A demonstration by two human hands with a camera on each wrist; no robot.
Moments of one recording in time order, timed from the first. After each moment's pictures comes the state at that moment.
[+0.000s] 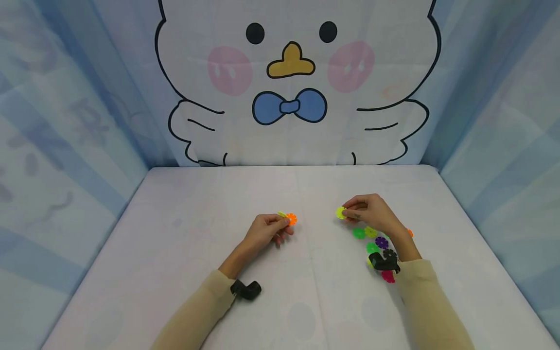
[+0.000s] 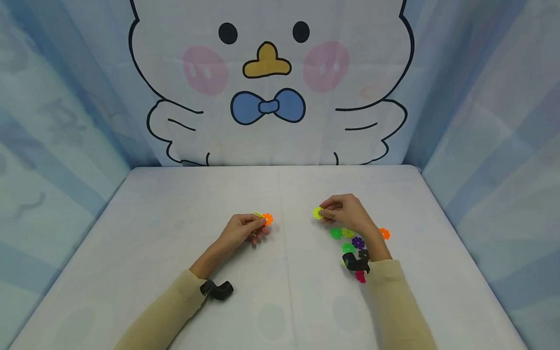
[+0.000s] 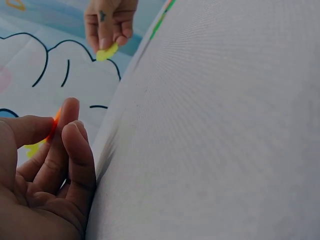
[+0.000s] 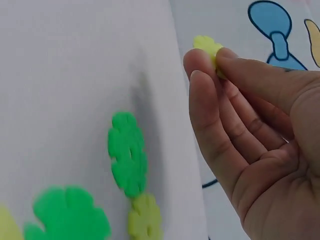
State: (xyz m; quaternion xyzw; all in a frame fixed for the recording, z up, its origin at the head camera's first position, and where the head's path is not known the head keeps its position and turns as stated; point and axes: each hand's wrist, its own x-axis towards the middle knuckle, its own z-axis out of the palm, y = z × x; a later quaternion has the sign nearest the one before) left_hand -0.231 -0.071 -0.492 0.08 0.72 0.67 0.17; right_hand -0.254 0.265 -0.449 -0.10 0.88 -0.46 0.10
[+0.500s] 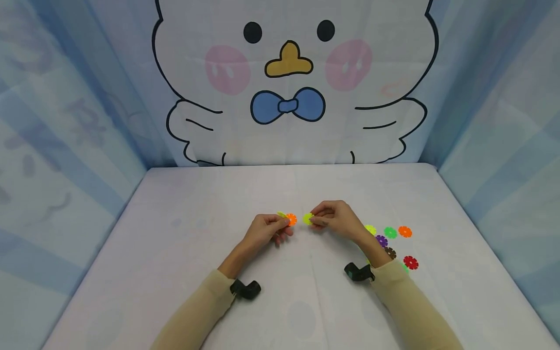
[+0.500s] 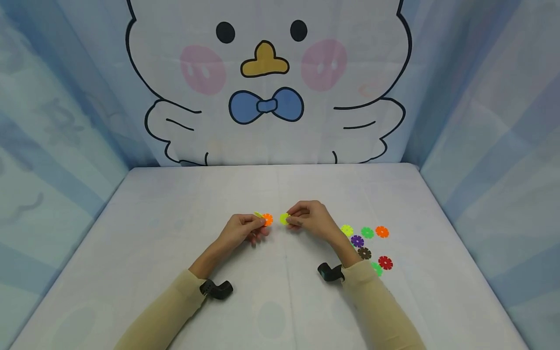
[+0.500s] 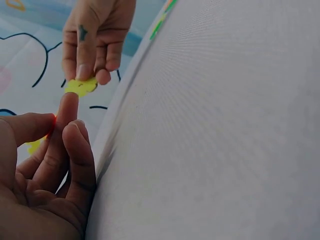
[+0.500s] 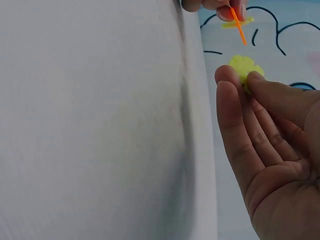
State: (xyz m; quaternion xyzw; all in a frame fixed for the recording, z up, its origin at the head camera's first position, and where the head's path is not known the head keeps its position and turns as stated) left_hand -0.231 -0.069 -0.491 0.08 0.73 0.66 0.17; right_hand -0.244 0.190 -0.463 -0.14 0.84 -0.52 0.10
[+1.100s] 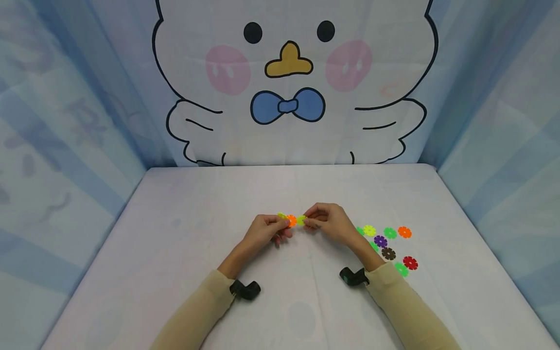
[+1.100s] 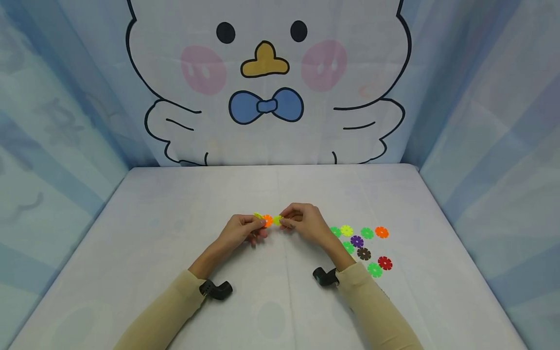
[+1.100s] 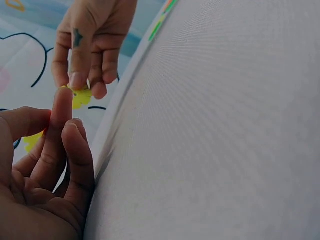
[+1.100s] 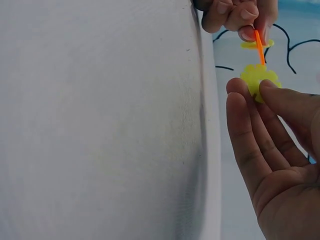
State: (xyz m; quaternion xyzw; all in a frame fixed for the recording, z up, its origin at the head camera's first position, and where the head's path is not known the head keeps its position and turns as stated) left_hand -0.230 -0.069 -0.491 0.08 0.74 0.65 0.17; right_hand -0.236 0.171 -0.465 -0.16 0.84 -0.51 0.08
